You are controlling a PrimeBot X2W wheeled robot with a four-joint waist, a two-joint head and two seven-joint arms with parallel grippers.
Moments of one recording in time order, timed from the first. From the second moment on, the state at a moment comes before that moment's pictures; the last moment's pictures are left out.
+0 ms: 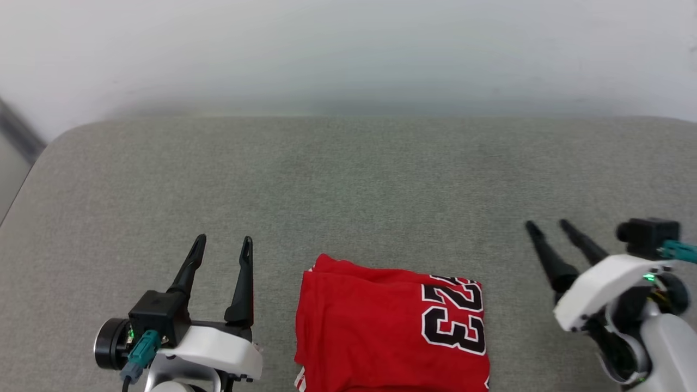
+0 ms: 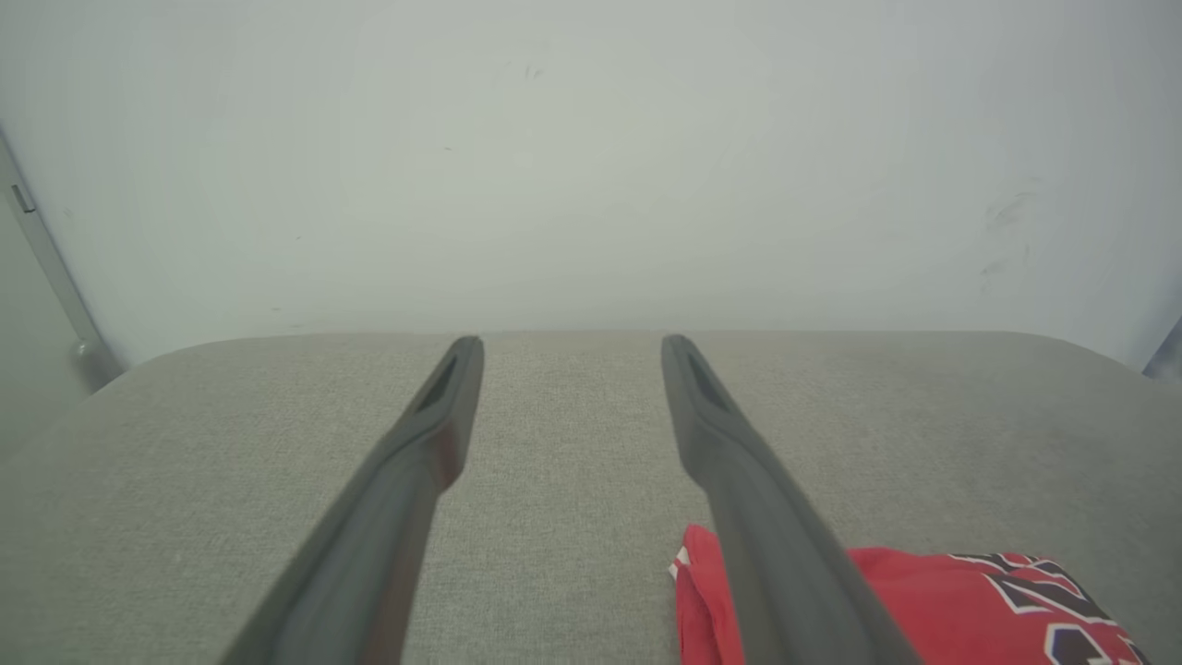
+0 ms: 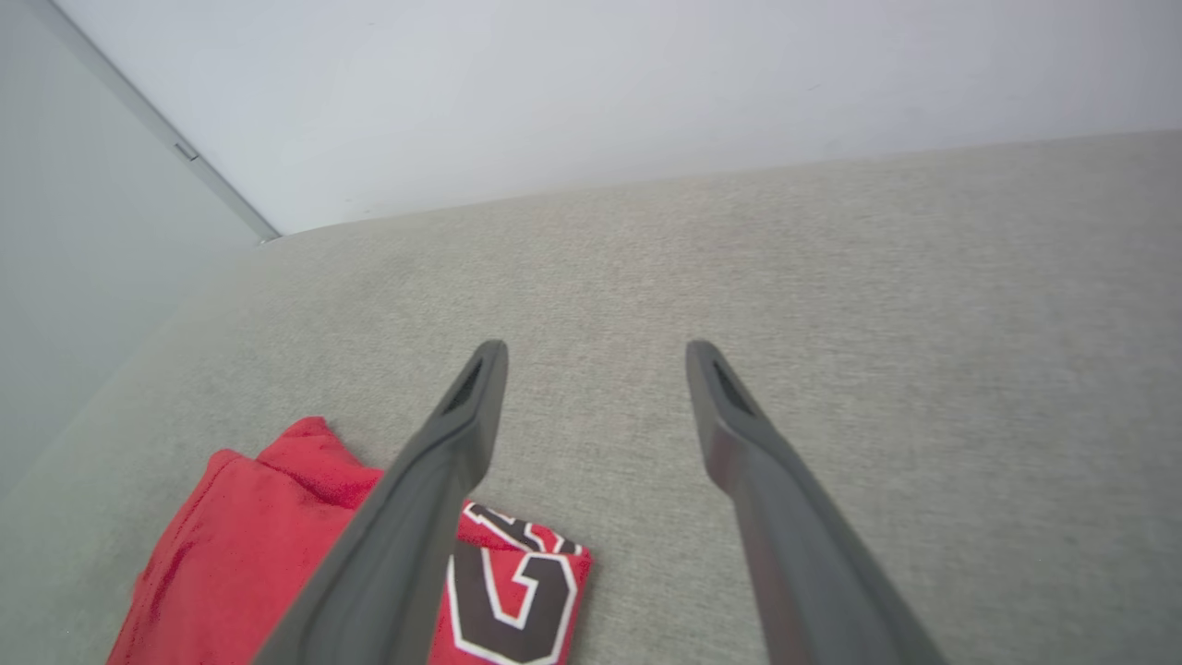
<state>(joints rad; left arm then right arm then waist) -0.11 0.43 -0.48 -0.08 -0.52 0.34 -0.24 -0.27 -0.27 0.17 0.29 0.59 0.13 0.11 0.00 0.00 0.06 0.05</state>
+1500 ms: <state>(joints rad) 0.04 0.33 -0.33 0.02 -0.42 0.26 -0.26 0.13 -0.06 -0.09 -0.21 0.21 0.13 0.14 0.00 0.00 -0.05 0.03</state>
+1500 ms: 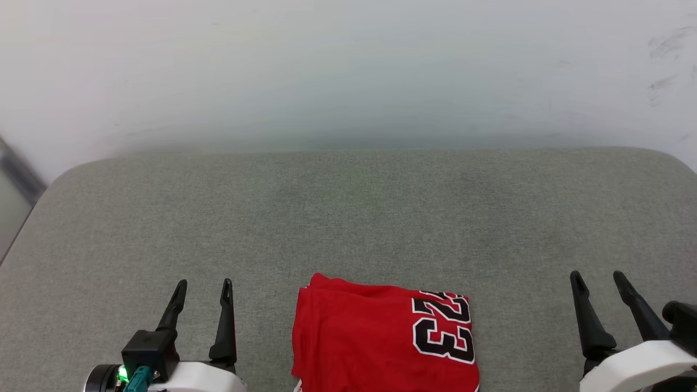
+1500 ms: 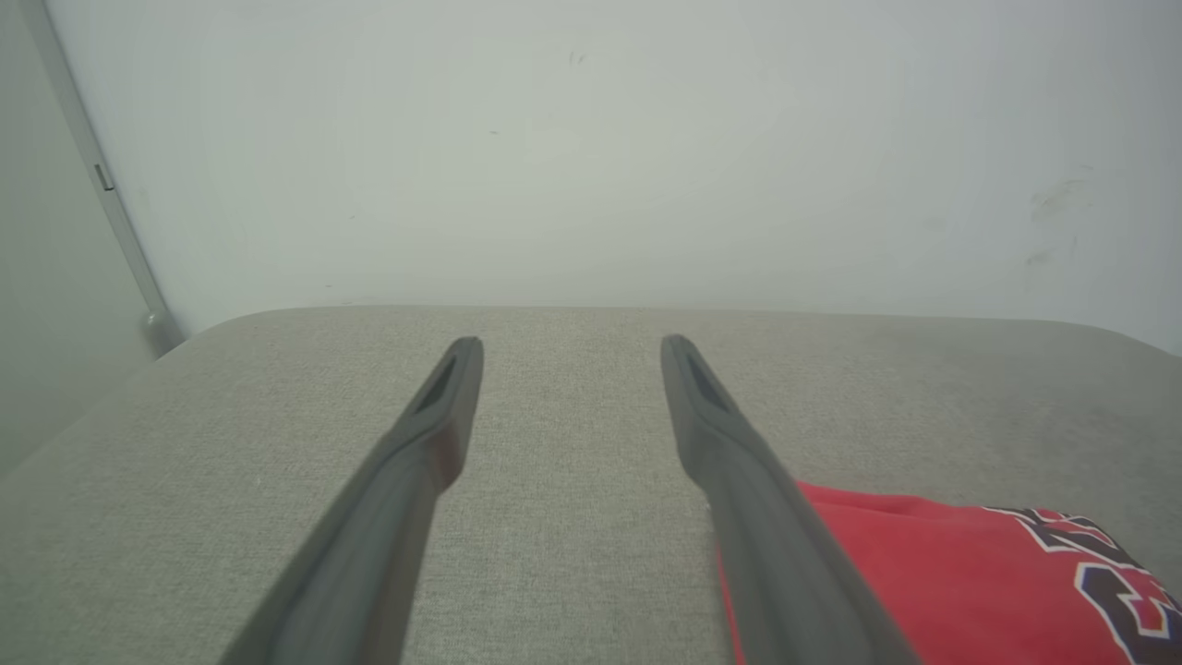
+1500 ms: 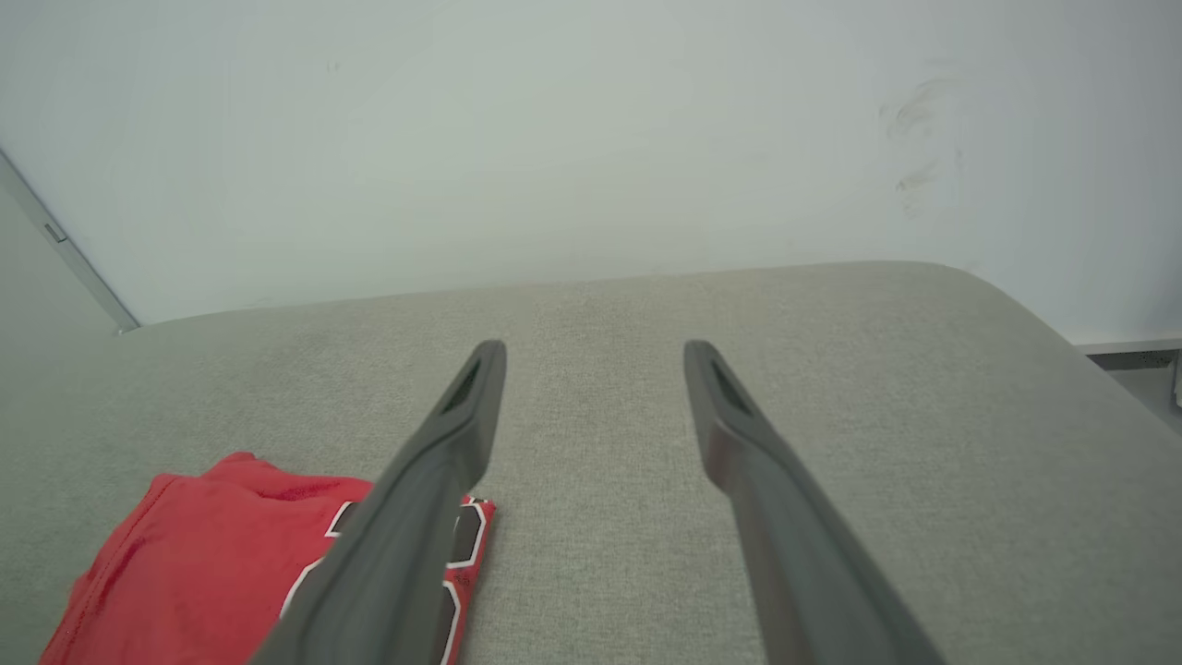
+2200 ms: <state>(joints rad) -0.06 0.25 -0.30 -0.01 -0.35 0.19 -0.26 0.06 -0.18 -0.03 0.15 0.73 0.13 0.44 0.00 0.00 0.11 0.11</state>
